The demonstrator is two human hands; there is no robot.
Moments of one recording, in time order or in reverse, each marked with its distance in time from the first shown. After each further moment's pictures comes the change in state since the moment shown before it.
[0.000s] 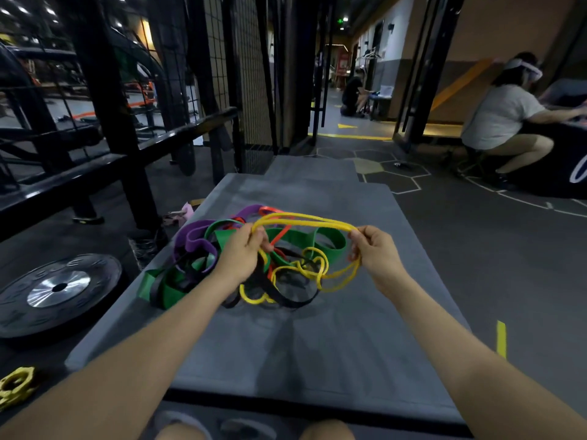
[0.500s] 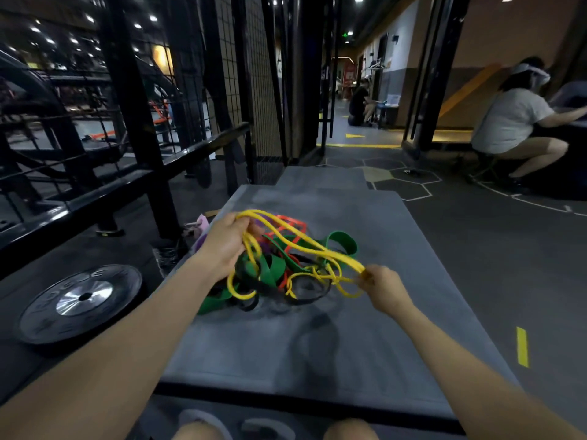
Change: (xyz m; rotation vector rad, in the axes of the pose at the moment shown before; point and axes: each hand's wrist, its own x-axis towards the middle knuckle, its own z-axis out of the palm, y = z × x) left_hand -0.003 0.040 -0.054 -0.413 0.025 -0.305; right_hand -0.025 0.038 -0.004 -0.727 -0.149 -0.011
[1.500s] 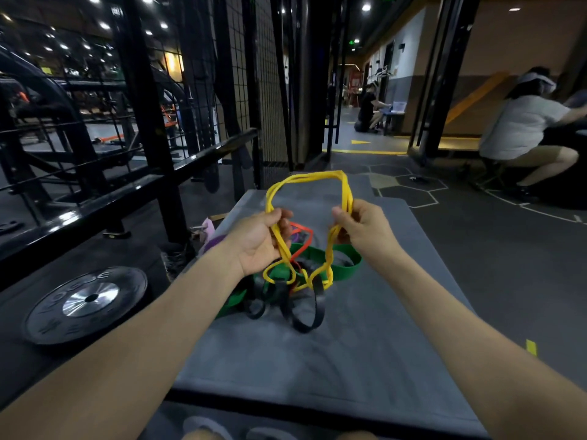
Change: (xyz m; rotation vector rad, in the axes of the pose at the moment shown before) left_hand -0.020 0.036 0.026 -0.392 -0.191 -0.253; right_hand 0.010 -0.117 -0.057 0.727 0.083 -0.204
